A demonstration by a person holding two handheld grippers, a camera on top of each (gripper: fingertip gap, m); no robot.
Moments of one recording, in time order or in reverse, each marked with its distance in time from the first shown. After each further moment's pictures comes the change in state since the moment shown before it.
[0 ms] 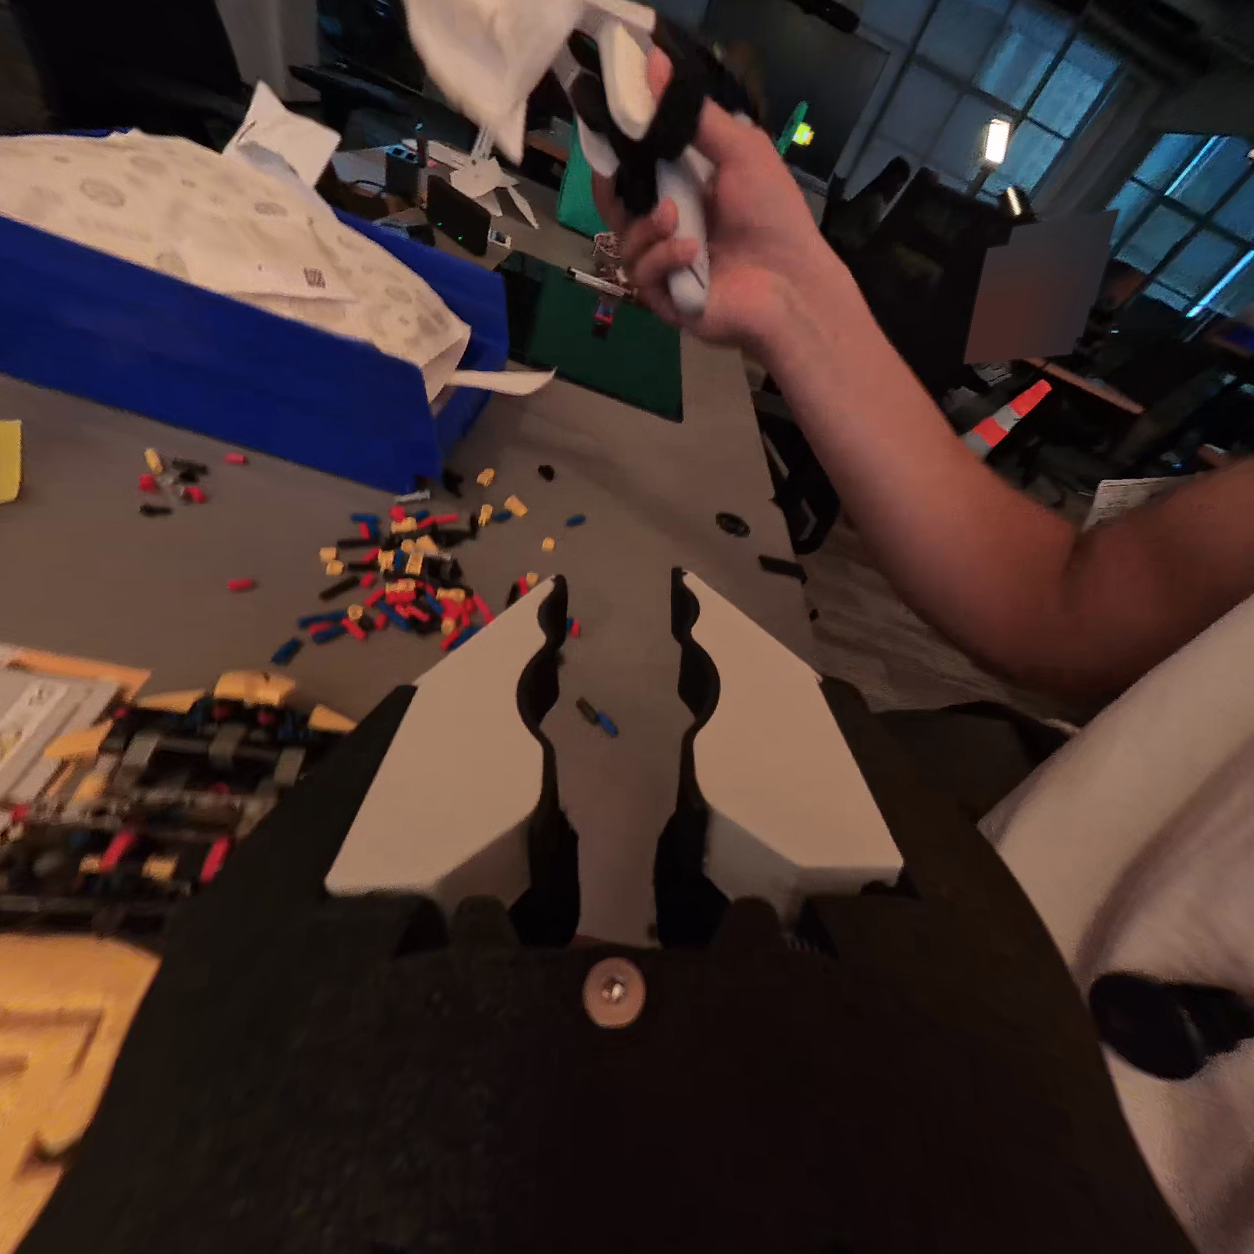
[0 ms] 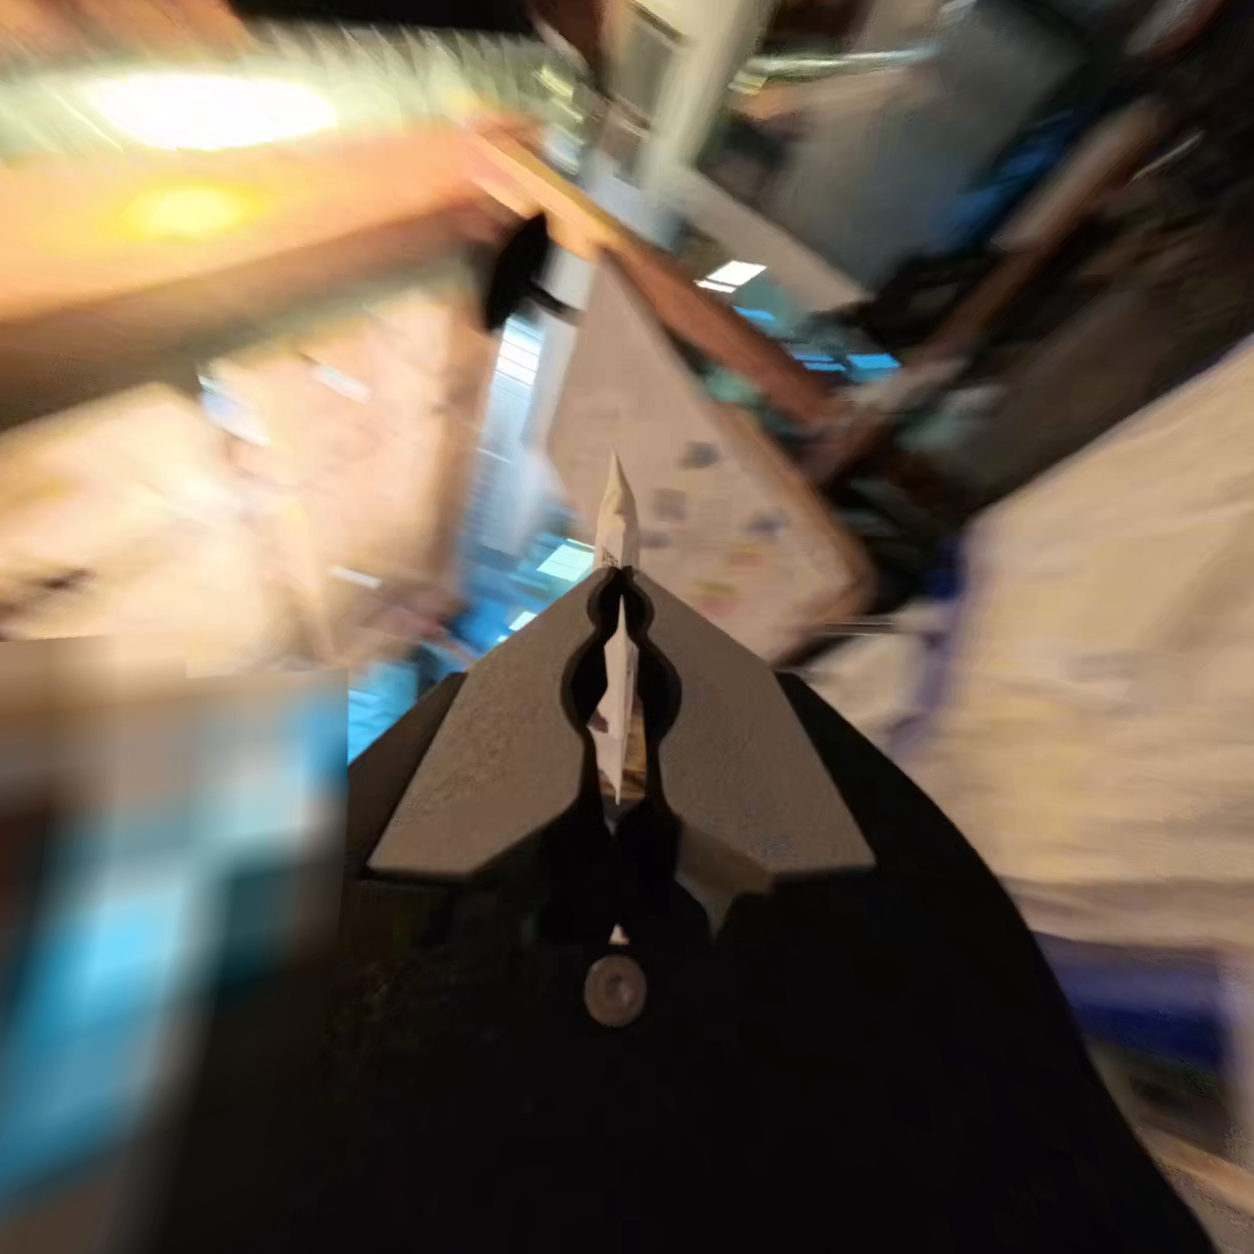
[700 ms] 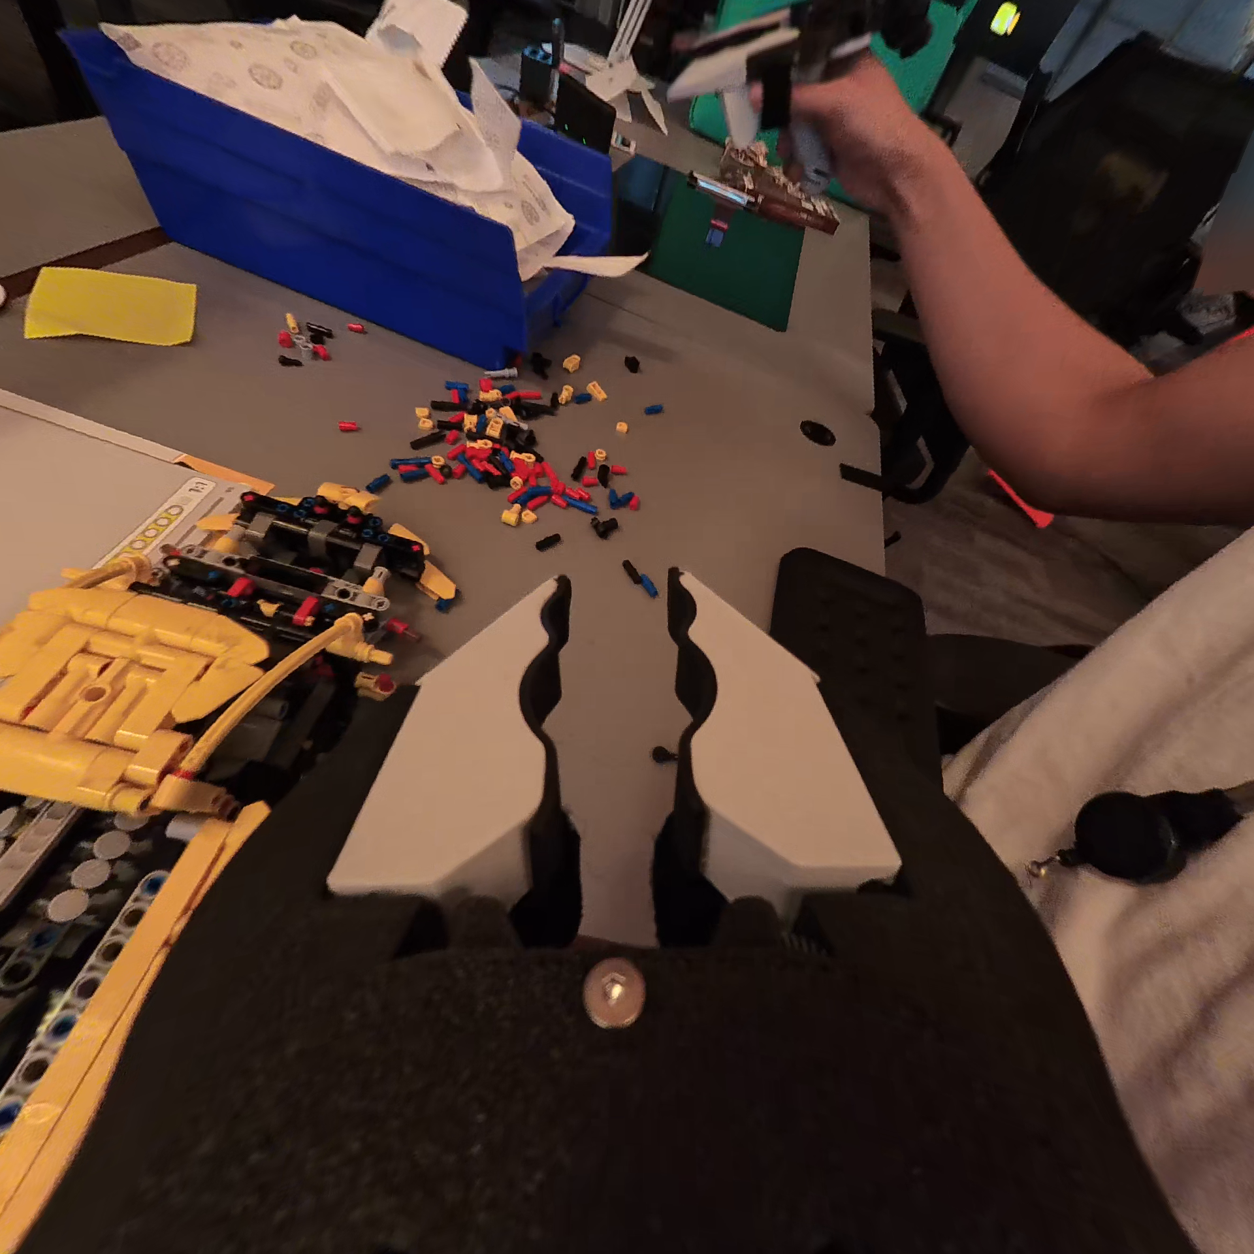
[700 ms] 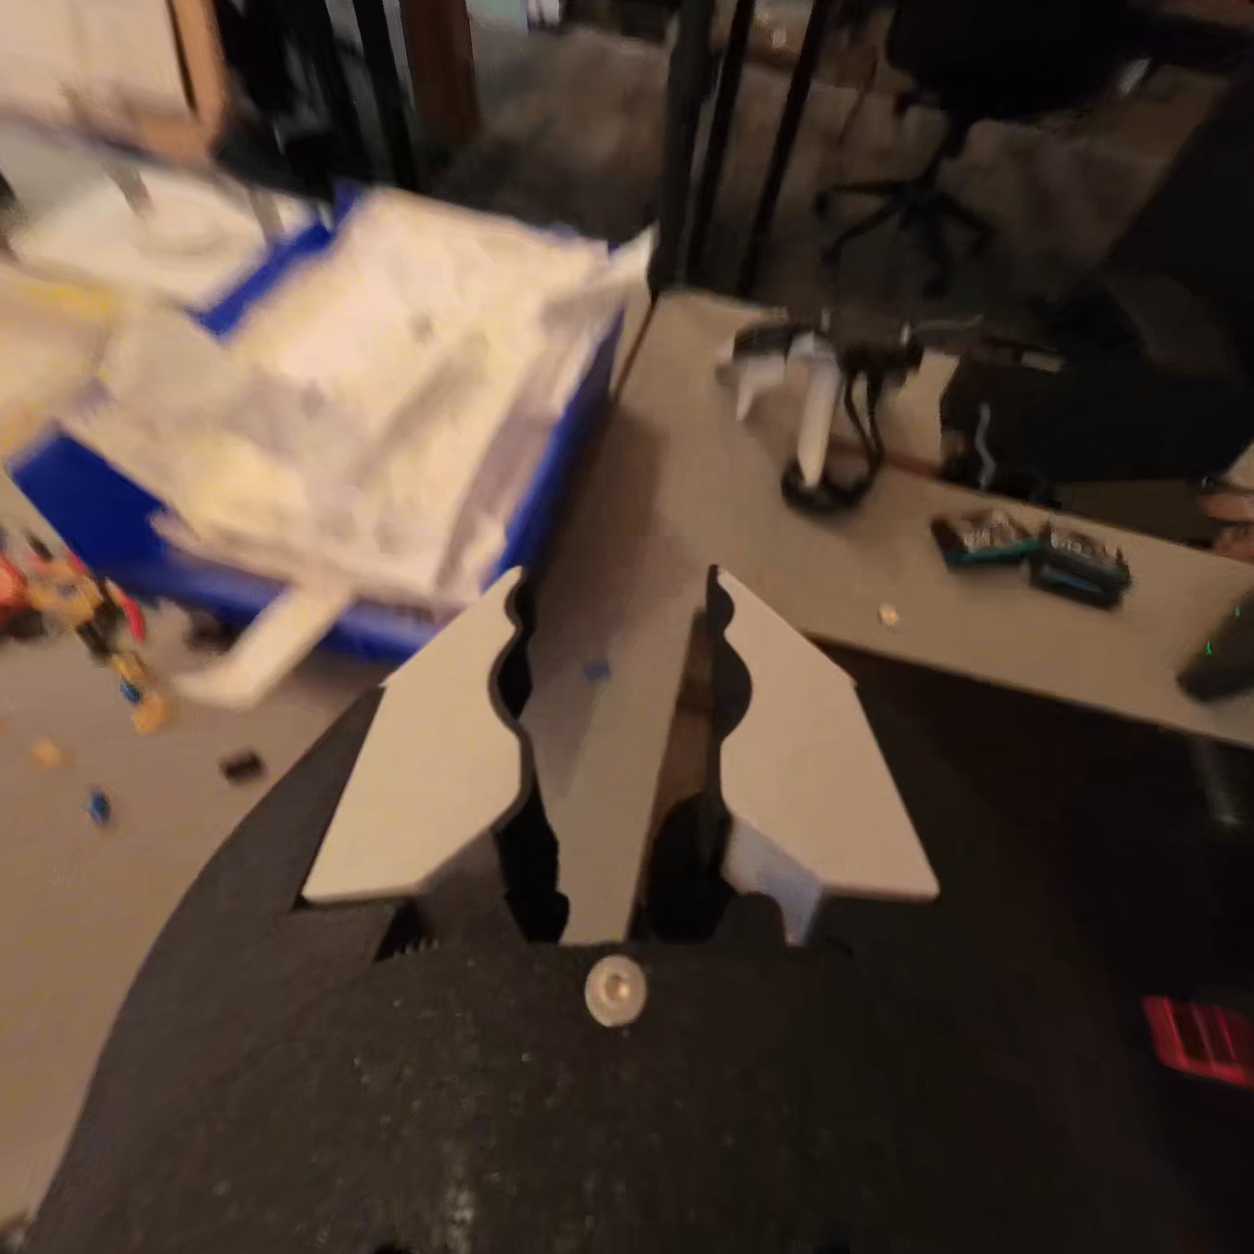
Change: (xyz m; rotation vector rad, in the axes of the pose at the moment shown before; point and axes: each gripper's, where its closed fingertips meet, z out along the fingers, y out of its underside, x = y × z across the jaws) left arm 0.004 0.049 -0.055 -0.077 -0.216 0.006; right arm 0.153 -0.094 -0.112 -0.652 0.614 -1.010
